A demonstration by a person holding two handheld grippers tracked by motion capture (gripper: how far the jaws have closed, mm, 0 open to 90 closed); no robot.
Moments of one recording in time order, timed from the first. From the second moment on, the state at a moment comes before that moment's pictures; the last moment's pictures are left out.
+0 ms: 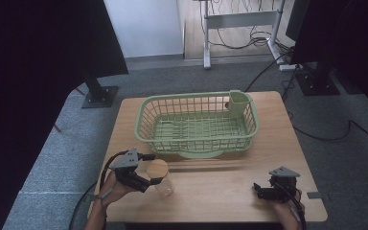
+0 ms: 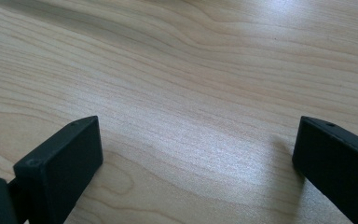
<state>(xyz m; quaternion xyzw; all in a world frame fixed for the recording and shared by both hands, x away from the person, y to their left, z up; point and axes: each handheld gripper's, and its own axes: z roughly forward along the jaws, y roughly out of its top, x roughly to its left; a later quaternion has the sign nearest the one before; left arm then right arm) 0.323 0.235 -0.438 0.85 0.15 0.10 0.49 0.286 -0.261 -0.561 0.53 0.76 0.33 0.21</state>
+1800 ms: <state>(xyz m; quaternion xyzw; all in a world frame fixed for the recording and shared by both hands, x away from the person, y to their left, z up) 0.345 0.206 -0.376 0.85 0.11 0.10 0.51 0.286 -0.261 -0.561 0.52 0.76 0.33 0.21</state>
